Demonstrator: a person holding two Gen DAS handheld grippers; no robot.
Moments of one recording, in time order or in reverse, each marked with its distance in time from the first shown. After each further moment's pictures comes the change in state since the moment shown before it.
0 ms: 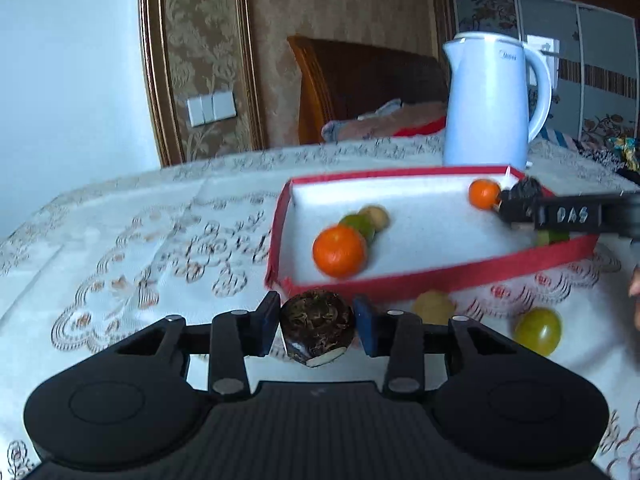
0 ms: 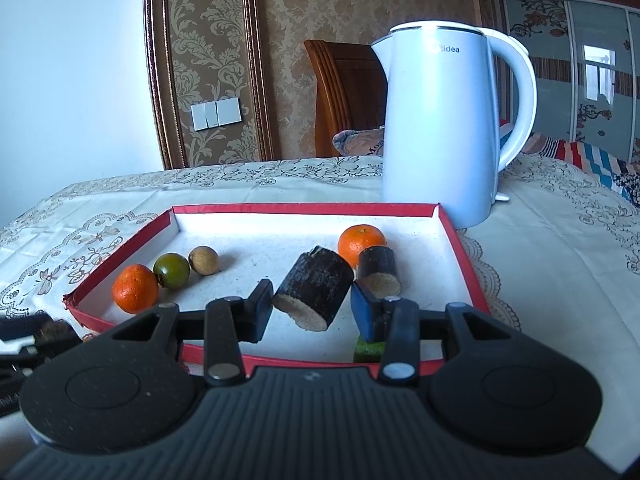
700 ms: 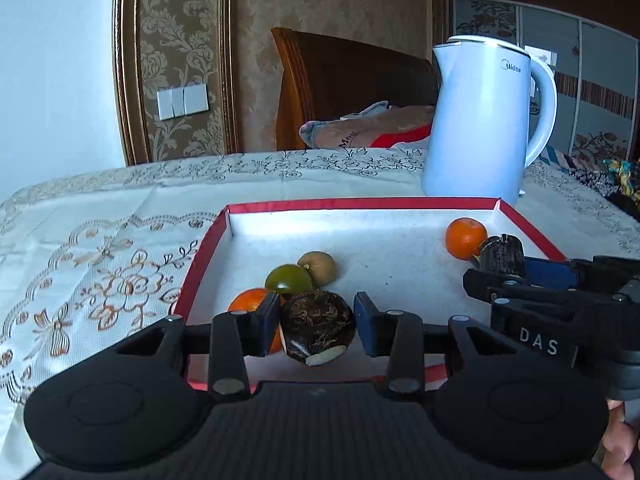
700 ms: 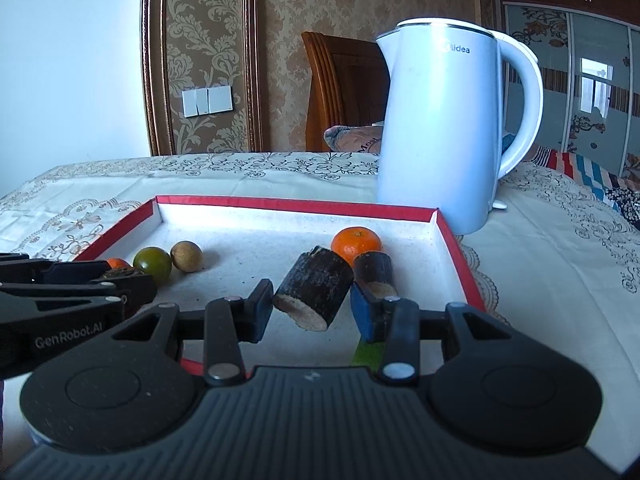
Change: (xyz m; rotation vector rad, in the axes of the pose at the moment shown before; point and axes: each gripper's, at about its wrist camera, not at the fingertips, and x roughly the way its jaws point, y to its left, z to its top) left arm 0.061 -0.038 0.042 -0.052 0.023 -0.052; right arm 0.020 0.008 0.004 -0.055 0.028 -0.053
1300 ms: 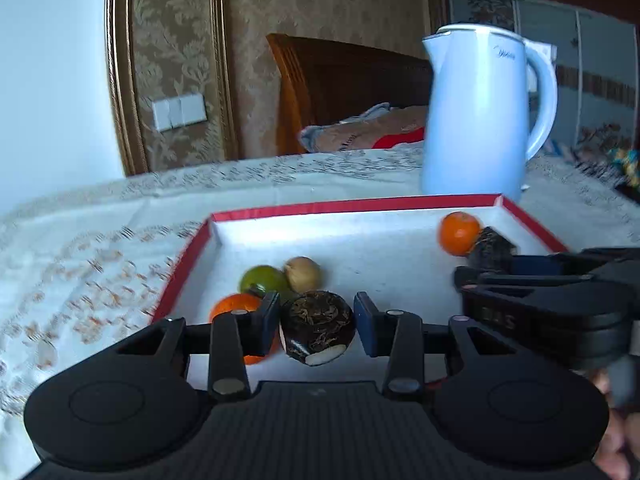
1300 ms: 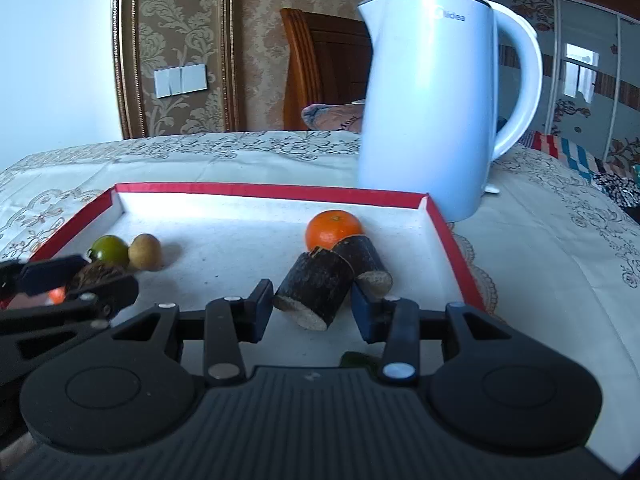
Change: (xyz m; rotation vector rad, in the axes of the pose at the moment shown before) left arm 0.013 -0.016 -0.001 0.024 -0.010 0.003; right arm 0.034 -0.008 0.005 0.024 0.068 -0.067
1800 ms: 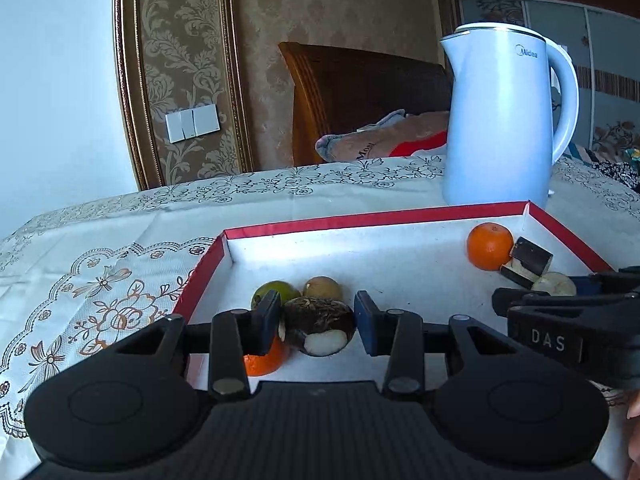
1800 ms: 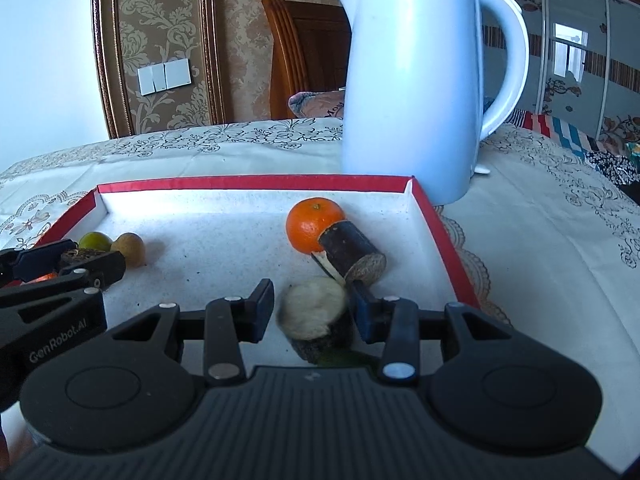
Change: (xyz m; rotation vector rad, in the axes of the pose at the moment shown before) left arm 0.021 0.002 0.007 0.020 -0.038 0.085; right arm 0.008 -0.010 -0.001 0.050 0.038 -0.013
